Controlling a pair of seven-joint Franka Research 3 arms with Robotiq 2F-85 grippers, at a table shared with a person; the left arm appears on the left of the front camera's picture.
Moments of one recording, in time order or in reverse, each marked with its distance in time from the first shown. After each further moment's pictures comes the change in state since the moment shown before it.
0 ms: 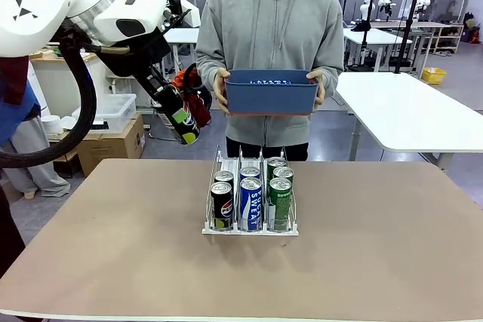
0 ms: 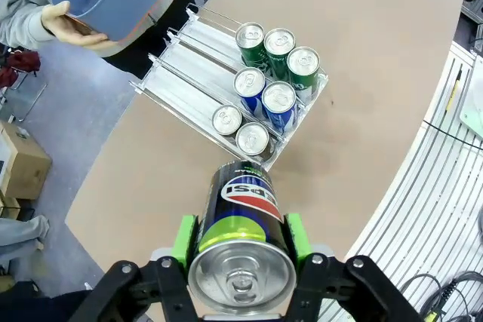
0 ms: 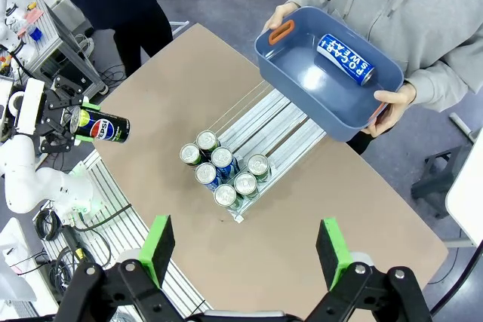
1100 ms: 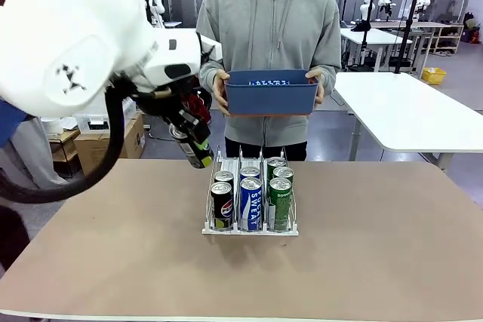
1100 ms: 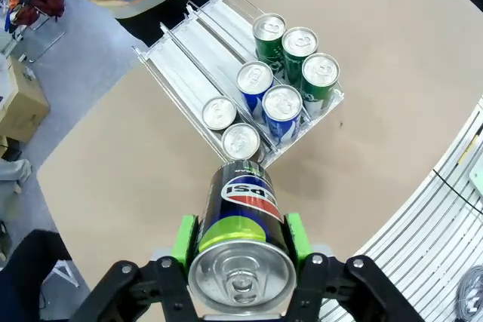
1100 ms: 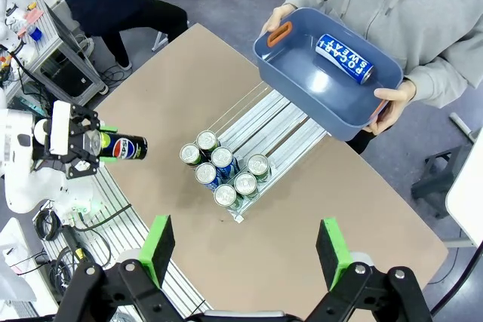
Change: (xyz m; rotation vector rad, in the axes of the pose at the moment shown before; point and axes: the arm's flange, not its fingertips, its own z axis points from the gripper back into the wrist) left arm -0.002 -0.051 -0.056 0.095 0.020 0.238; right arm 0.000 0.000 0.000 0.000 0.000 0.000
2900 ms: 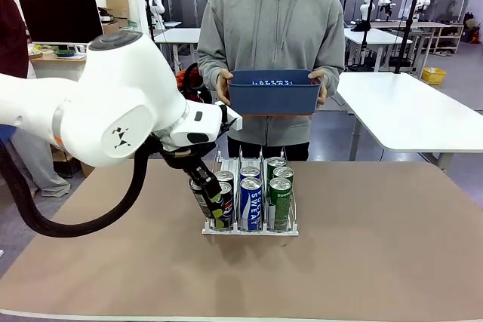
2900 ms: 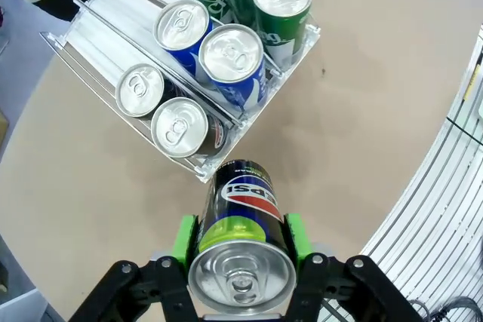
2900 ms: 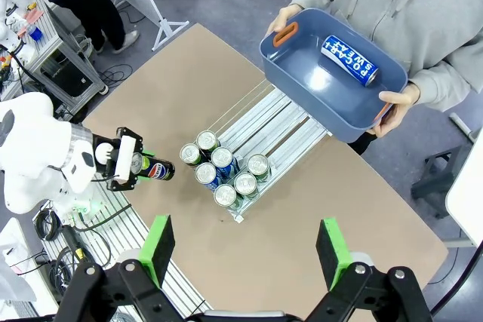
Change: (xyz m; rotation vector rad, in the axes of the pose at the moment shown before) left arm -0.025 -0.008 -0.120 -0.149 0.136 -0.156; right arm 0.000 0.000 0.000 0.000 0.000 0.000
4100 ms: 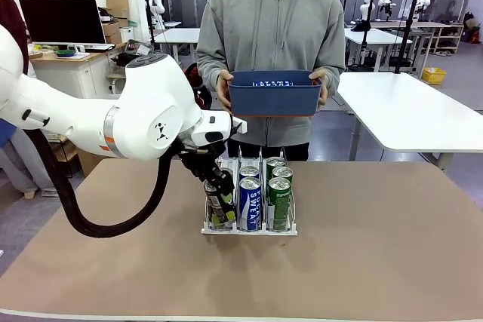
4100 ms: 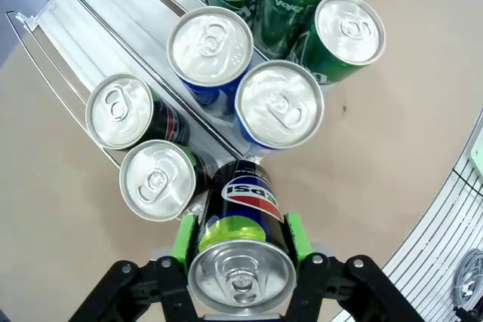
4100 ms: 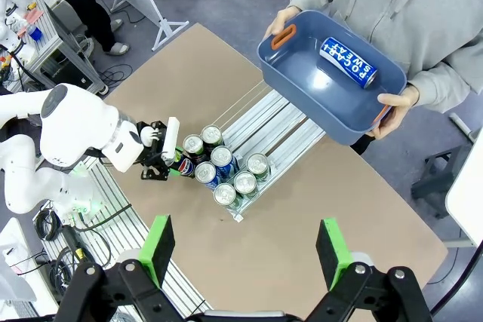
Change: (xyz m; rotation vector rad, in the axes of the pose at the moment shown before) left arm 0.032 0.045 -0.064 -0.113 0.036 0.141; right arm 0.000 0.000 0.000 0.000 0.000 0.000
